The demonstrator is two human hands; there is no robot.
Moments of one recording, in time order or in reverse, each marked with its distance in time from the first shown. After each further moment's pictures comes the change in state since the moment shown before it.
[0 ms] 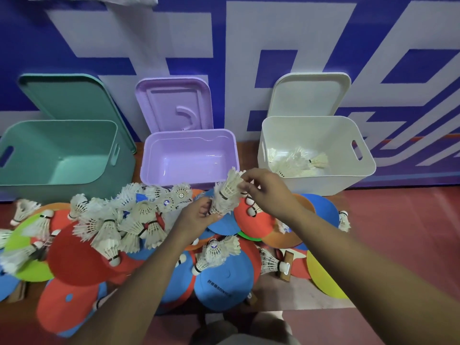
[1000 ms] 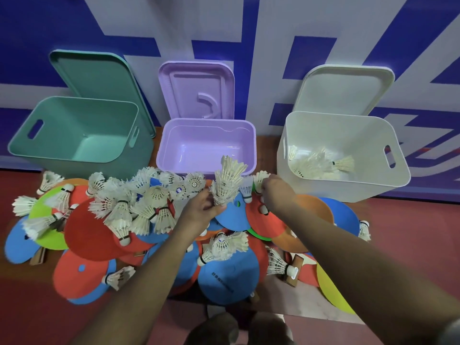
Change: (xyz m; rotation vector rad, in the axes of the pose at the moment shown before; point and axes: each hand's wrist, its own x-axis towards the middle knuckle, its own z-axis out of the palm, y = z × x) left_hand -0.009 -0.005 0.003 -0.209 0.125 -0.083; right_hand 0.032 0.077 0.062 -0.453 -0.332 0.326
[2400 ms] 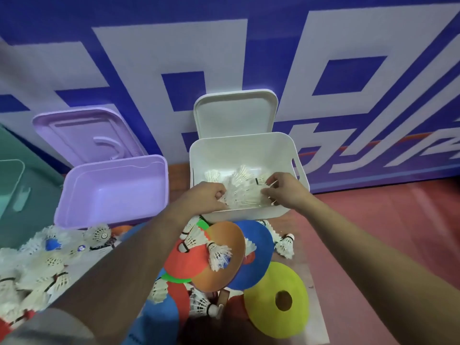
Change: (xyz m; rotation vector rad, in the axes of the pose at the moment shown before) left_hand 0.151 0.126 0.215 0.949 -0.420 0.200; right_hand -0.021 0.243 -0.124 0.655 0.077 0.244
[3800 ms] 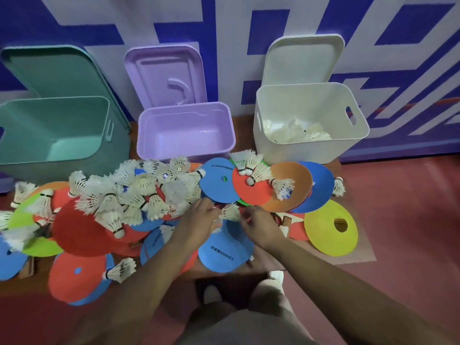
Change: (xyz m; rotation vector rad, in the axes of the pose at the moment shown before) left_hand -0.259 -0.204 0.105 0.301 0.346 0.203; right_hand -0.186 -0.055 0.314 -0.201 -0.030 -0.188
